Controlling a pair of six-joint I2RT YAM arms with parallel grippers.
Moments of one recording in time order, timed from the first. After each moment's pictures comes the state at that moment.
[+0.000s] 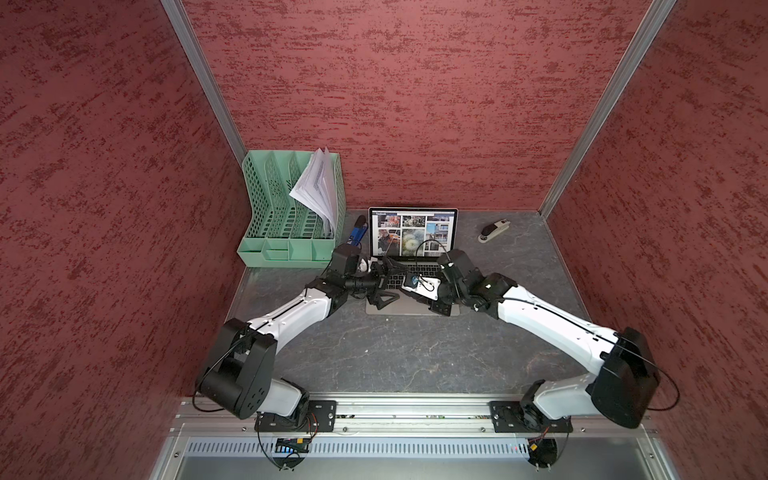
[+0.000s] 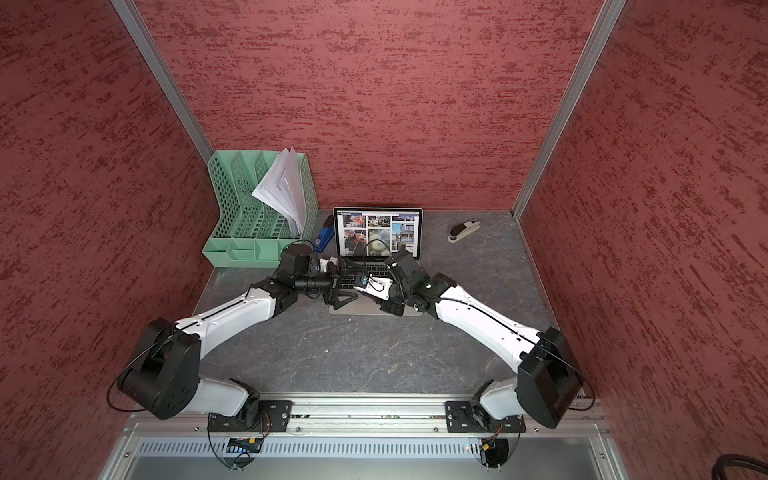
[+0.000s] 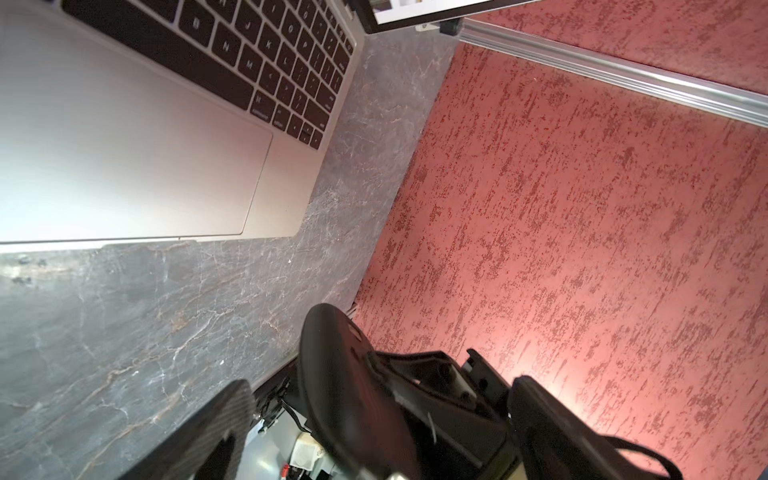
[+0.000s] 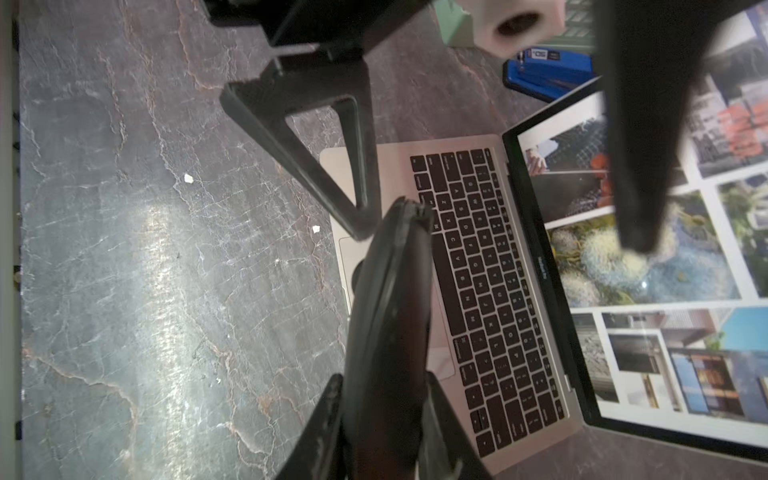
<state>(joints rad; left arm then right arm) -0.42 1.42 0.83 0.06 0.78 -1.42 0.70 1.40 1.09 -0.54 -0.24 -0.59</state>
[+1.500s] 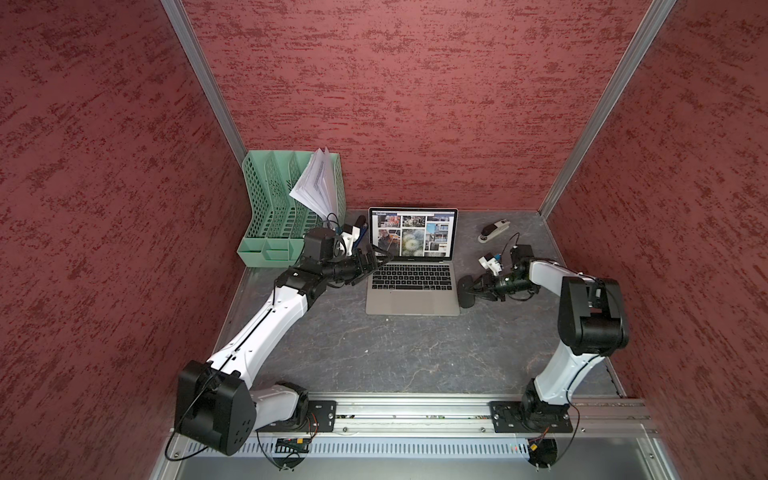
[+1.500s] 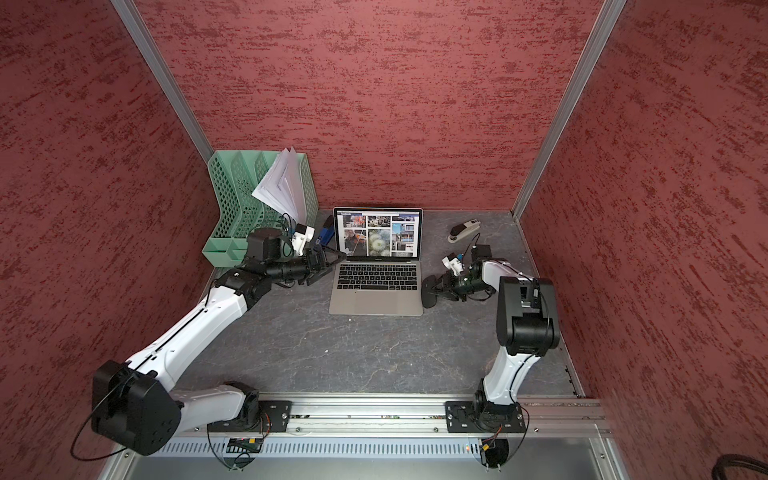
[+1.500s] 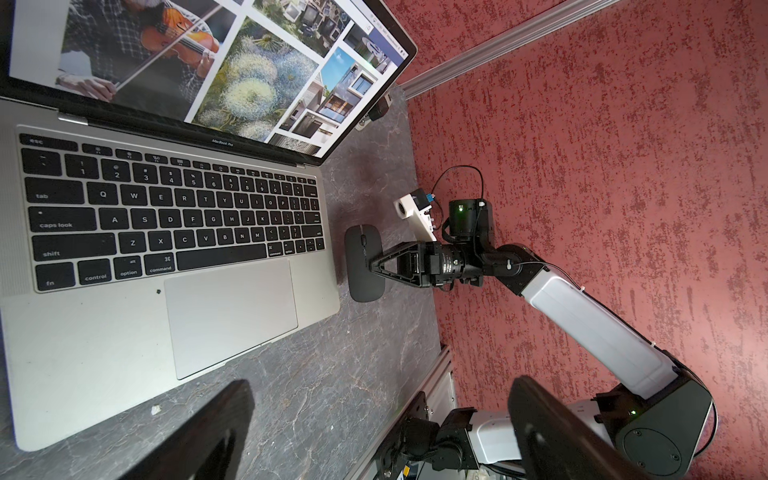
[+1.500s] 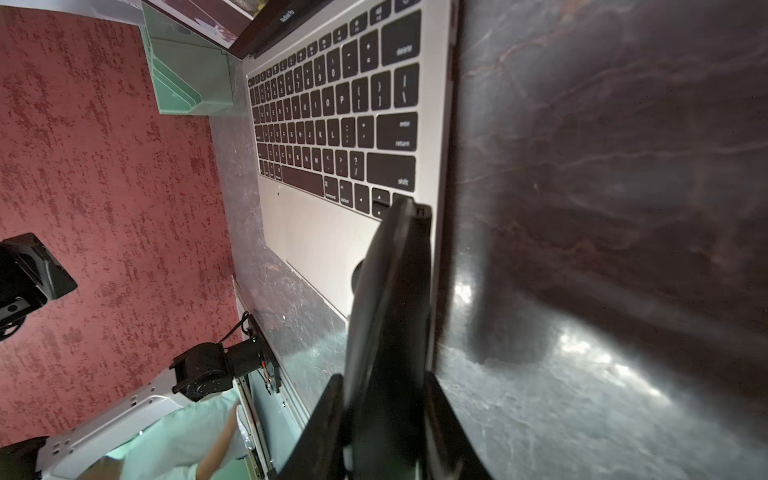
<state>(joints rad) -0.31 1.26 1.00 -0.28 0.68 -0.81 -0.09 1.83 1.08 -0.68 -0.92 0.03</state>
